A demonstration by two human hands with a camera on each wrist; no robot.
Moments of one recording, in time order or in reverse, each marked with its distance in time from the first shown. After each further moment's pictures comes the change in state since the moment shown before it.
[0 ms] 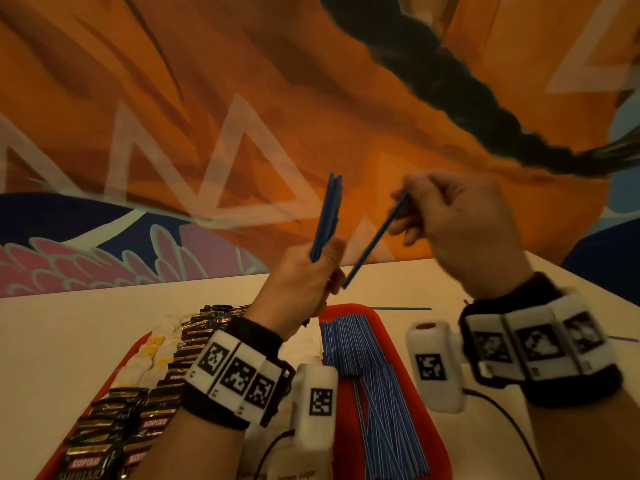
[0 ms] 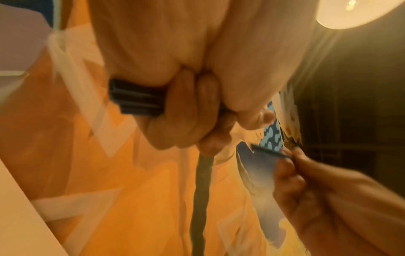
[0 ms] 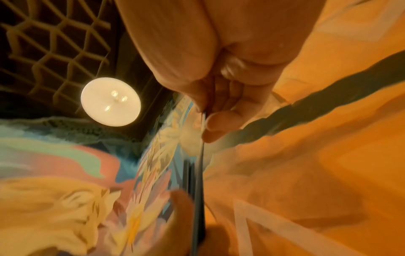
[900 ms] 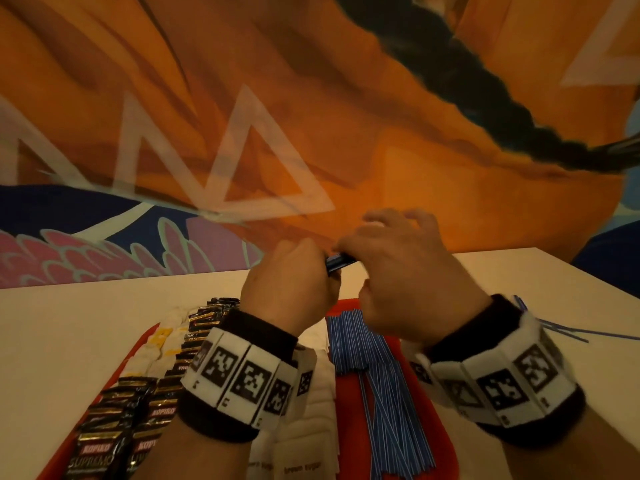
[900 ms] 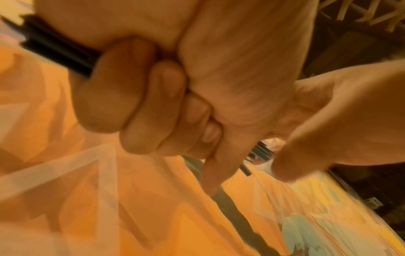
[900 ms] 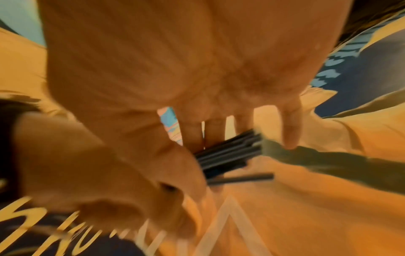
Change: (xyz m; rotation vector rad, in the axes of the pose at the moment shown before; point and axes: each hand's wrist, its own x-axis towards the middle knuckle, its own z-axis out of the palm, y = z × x) left_hand -0.006 0.009 -0.009 1.095 0.172 0.018; right_hand -0.028 -0.024 0.034 -0.946 -0.558 -0.173
